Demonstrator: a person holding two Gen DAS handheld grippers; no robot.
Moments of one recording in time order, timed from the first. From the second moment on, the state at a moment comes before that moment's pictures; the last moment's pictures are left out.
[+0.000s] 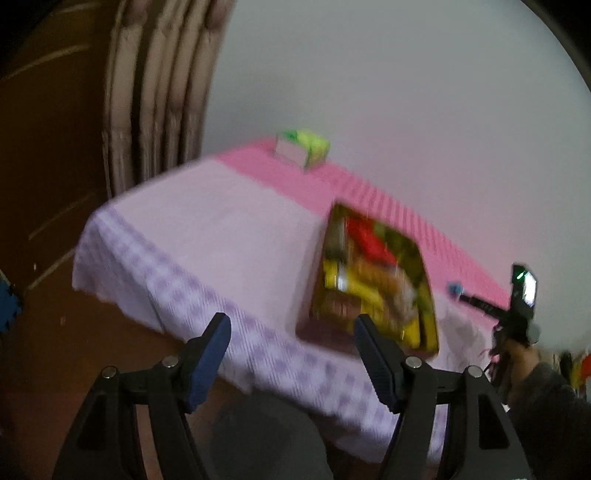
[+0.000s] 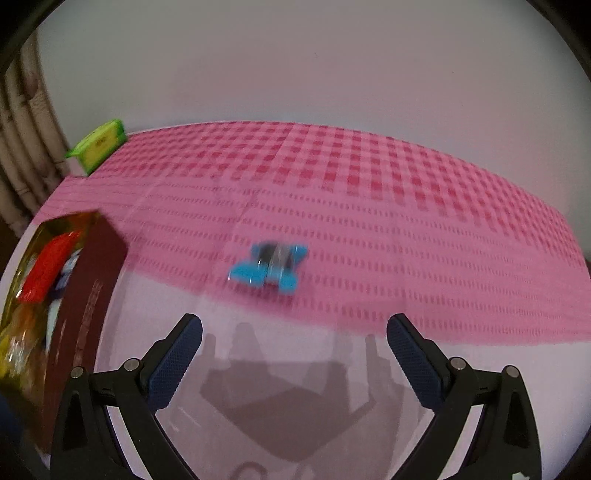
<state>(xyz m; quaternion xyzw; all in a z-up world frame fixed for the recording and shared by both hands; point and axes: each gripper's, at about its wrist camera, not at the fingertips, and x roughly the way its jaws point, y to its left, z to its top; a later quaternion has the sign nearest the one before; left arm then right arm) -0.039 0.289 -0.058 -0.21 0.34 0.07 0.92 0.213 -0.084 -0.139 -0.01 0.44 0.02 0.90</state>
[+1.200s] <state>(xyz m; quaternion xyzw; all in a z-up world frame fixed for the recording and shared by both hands) -0.014 0.275 -0.084 -0.17 0.40 0.04 0.90 0.290 -0.068 -0.157 -0.13 0.41 0.08 0.90</state>
